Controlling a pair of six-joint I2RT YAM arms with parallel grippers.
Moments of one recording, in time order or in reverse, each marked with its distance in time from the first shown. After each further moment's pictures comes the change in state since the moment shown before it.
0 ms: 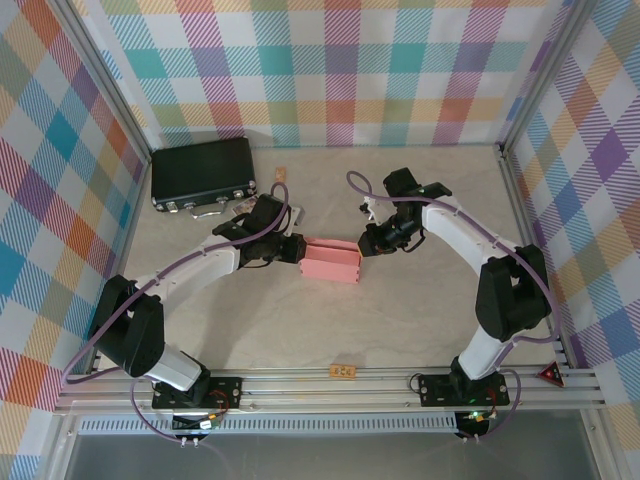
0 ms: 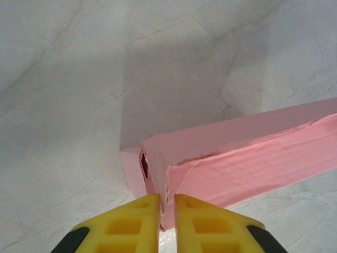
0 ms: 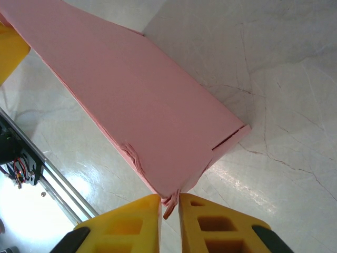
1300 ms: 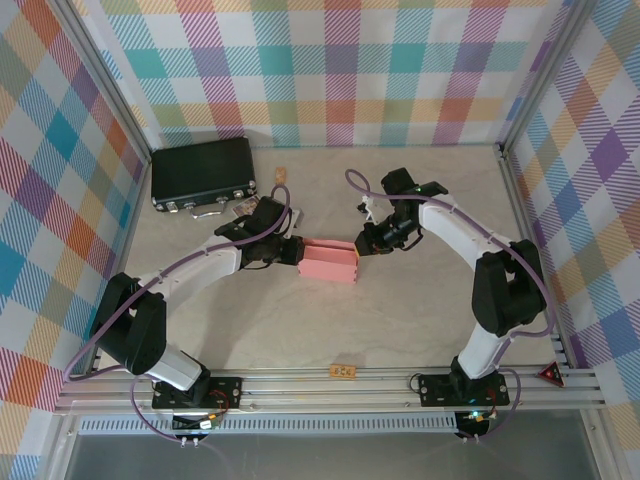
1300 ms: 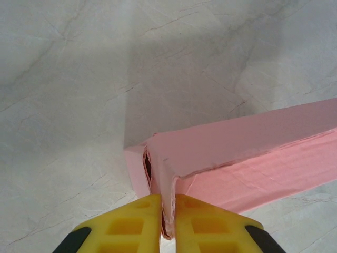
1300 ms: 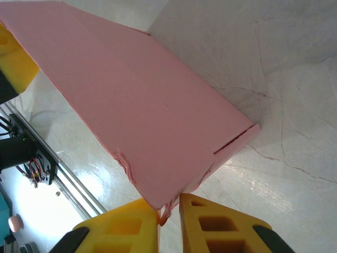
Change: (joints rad) left arm 0.000 0.014 -0.015 0.003 -0.026 0.000; right arm 0.000 0.037 0.015 0.006 -0.052 0.023
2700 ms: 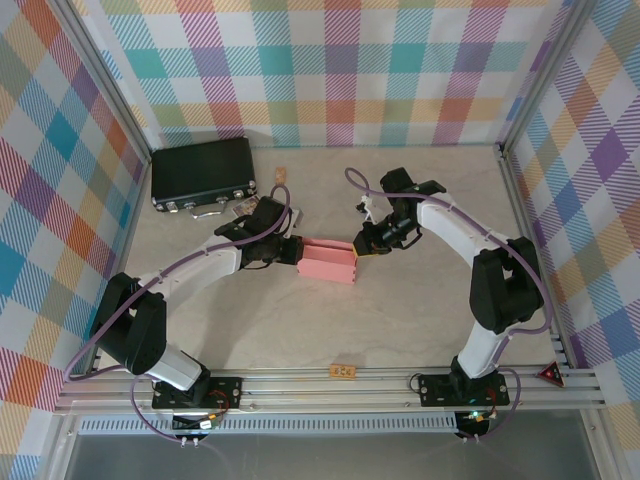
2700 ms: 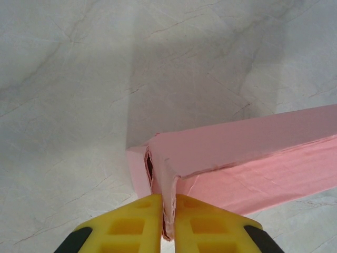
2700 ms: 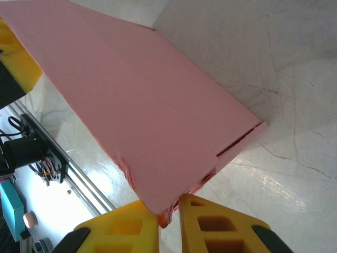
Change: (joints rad) left arm 0.000 0.000 0.000 0.000 -0.016 0.000; right arm 0.000 0.024 0.015 -0.017 -0.027 0.020
